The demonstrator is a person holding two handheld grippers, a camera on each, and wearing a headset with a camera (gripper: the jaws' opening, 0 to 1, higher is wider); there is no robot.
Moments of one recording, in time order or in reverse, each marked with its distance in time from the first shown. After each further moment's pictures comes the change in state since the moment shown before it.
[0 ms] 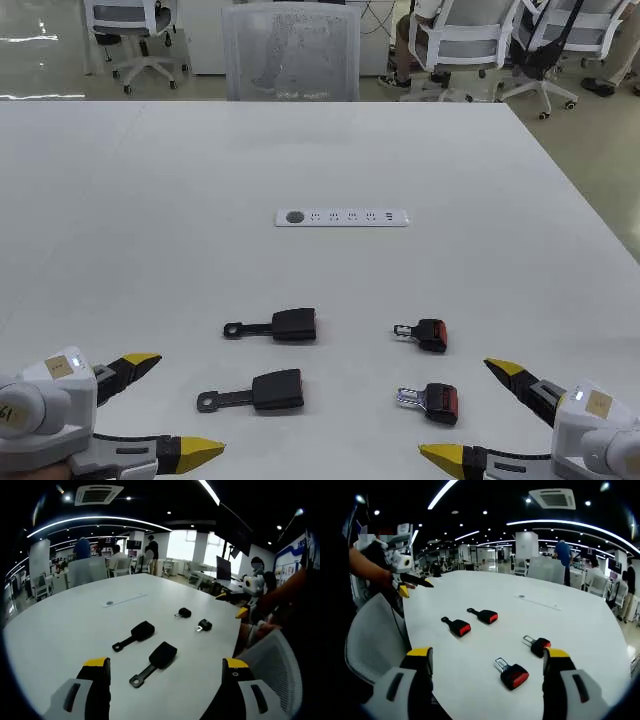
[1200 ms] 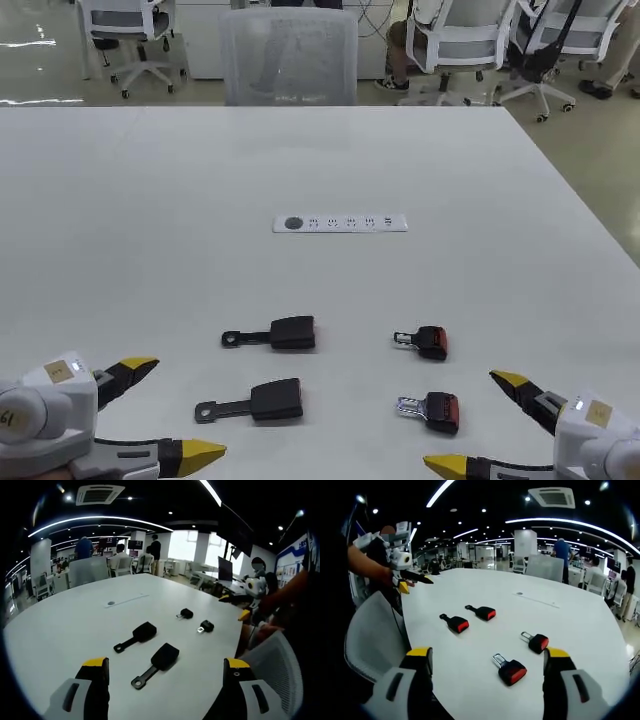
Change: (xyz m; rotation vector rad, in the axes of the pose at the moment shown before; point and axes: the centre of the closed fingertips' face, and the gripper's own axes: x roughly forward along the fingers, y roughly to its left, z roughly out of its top) left arm 0.003 0.002 0.003 0.001 0.002 0.004; right arm -0.004 -0.004 -0.007 0.000 0.024 -0.008
